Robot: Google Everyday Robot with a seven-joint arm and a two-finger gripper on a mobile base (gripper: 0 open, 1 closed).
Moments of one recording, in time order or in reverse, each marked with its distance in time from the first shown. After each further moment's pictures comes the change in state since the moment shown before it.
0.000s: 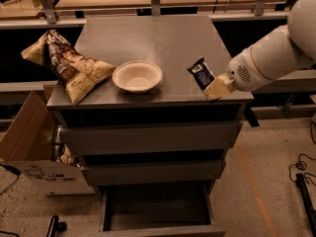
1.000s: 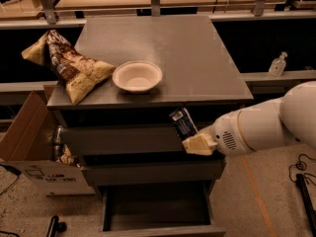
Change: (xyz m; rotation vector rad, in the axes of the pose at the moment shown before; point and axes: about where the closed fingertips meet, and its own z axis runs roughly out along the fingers) arm -0.077 -0.104 0.043 0.168 0.083 0.055
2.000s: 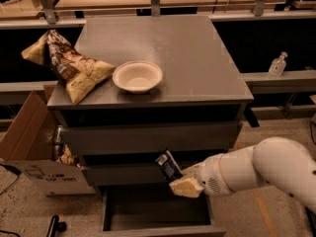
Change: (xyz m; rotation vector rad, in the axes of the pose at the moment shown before) arm -0.094 -0.022 0.089 0.196 -0.048 -0.057
